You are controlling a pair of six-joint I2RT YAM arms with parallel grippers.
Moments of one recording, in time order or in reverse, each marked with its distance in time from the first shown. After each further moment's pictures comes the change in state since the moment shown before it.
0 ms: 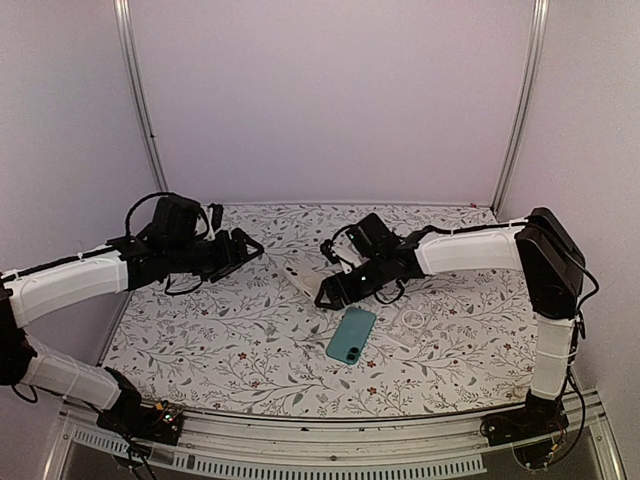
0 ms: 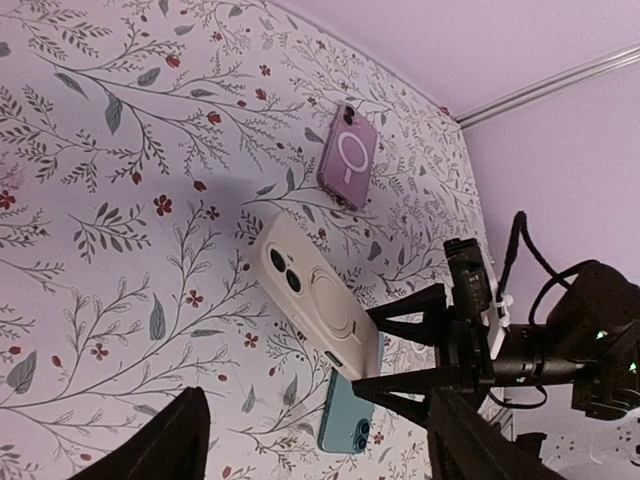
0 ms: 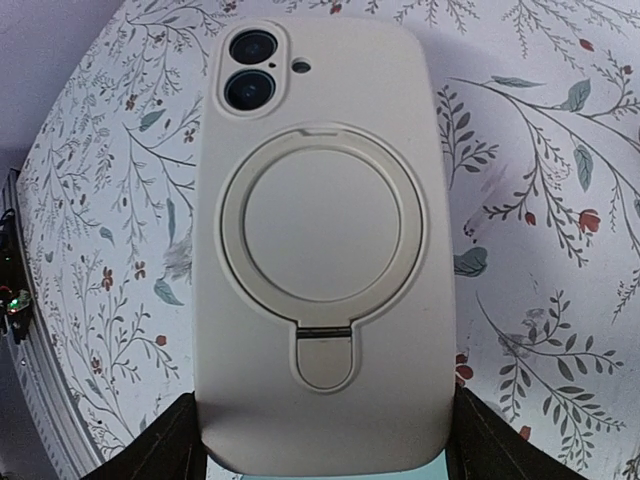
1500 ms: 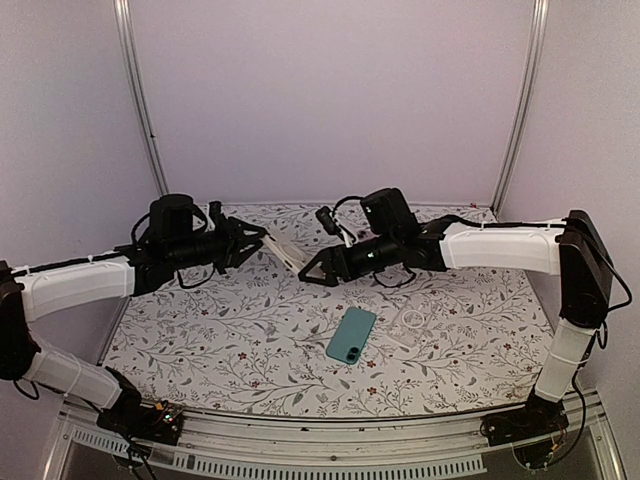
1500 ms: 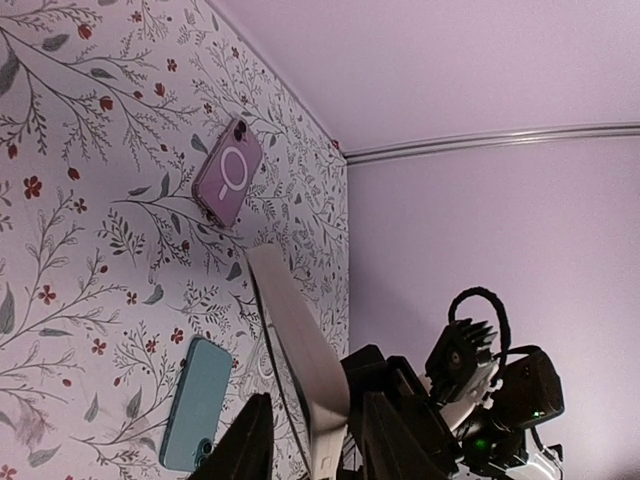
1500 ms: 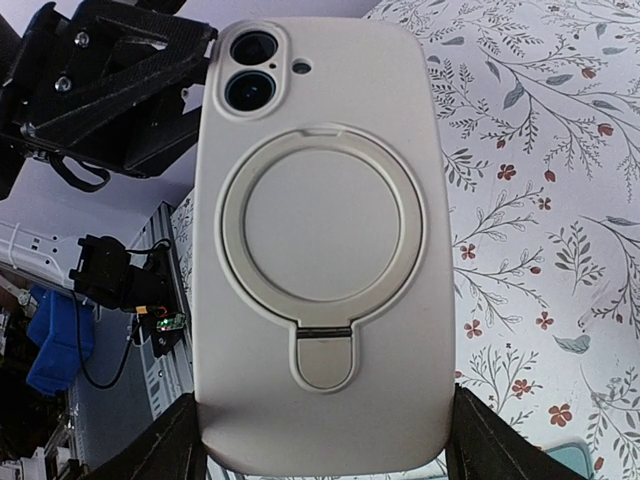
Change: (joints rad) left arm 0.024 0.033 -0.077 0.381 0.139 -0.444; right arm 0.008 -0.174 -0.049 0.197 -0.248 0.119
